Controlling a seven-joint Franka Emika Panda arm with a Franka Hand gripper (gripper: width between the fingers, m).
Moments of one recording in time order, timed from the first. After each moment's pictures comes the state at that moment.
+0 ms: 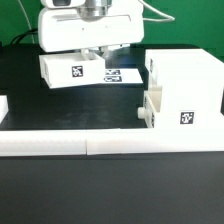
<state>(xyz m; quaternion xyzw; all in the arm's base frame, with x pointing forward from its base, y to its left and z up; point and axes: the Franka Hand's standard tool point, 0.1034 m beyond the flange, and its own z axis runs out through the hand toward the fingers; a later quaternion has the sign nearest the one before) 0.458 -0.026 0.058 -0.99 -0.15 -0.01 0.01</state>
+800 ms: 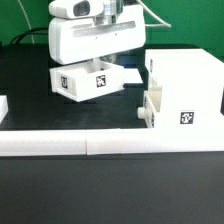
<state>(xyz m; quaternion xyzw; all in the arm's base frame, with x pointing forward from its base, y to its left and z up) 0.466 -0.019 0.049 -0.94 -0.35 -0.01 0.01</state>
